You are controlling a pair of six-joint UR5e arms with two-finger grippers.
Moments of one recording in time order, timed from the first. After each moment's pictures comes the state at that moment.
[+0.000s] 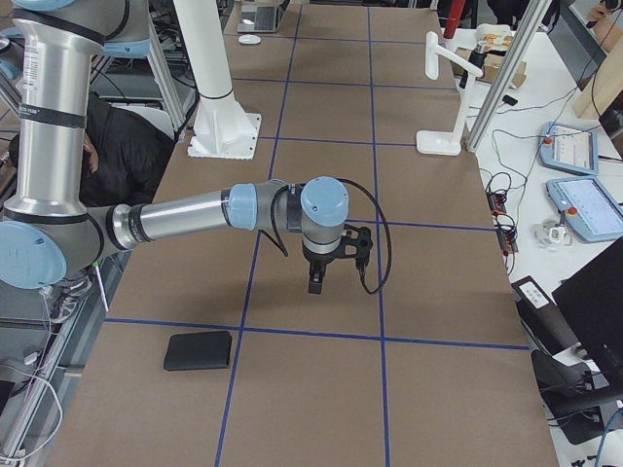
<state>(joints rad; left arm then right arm) -1.85 -1.16 -1.62 -1.39 -2.16 -0.96 1.56 -1.74 1.96 -1.82 2.47 0.07</state>
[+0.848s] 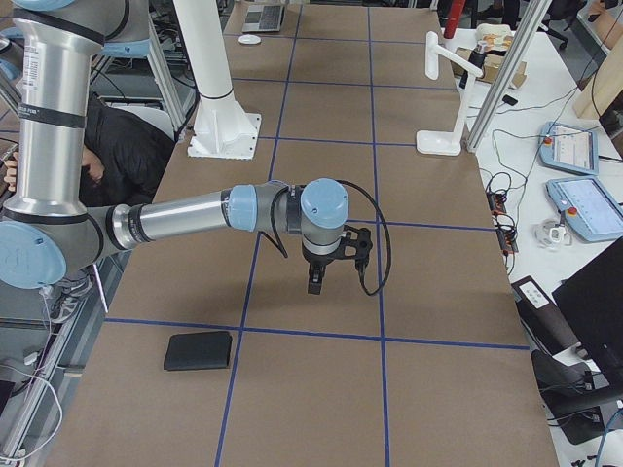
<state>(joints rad) -1.98 -1.17 -1.73 -1.23 -2.27 -0.94 1.56 -1.74 1.96 -1.82 2.48 0.07</state>
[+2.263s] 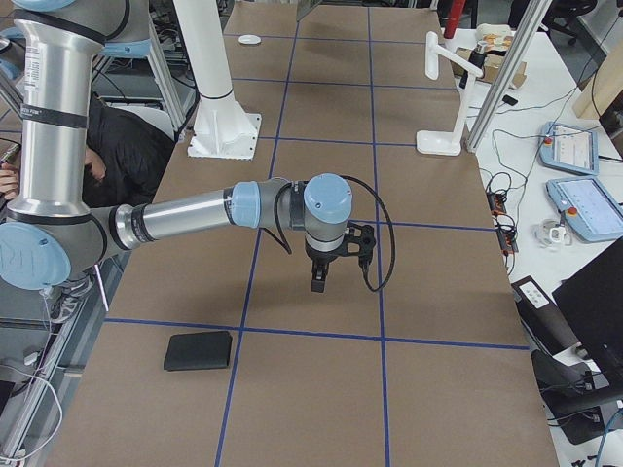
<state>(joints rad) -1.94 -1.66 -2.04 -0.75 -2.21 -1.13 1.56 -1.72 1.96 -1.82 2.45 0.08</state>
